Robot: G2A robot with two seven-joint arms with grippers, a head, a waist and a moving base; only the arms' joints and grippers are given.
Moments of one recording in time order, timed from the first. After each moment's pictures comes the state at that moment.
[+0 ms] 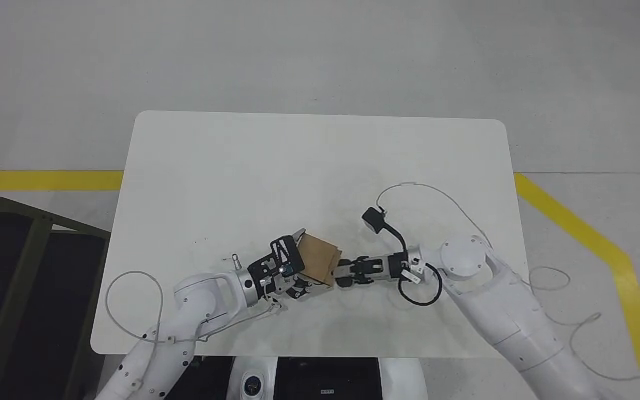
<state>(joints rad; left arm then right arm) 1.45 -1.04 -1.13 -1.79 1.45 -0.59 -0.02 -1.06 -1.08 0.94 -1.46 0.26 -0.10 1.12</state>
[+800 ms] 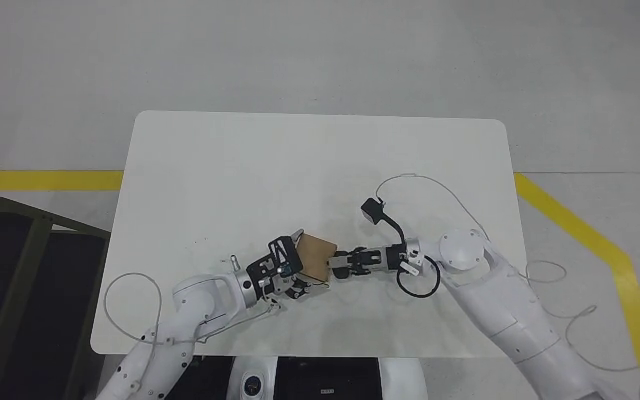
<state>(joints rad) 1.46 -1.04 -1.14 -1.80 1.45 -0.59 -0.02 -1.03 -1.09 0.94 -1.44 0.28 -0.14 1.11</state>
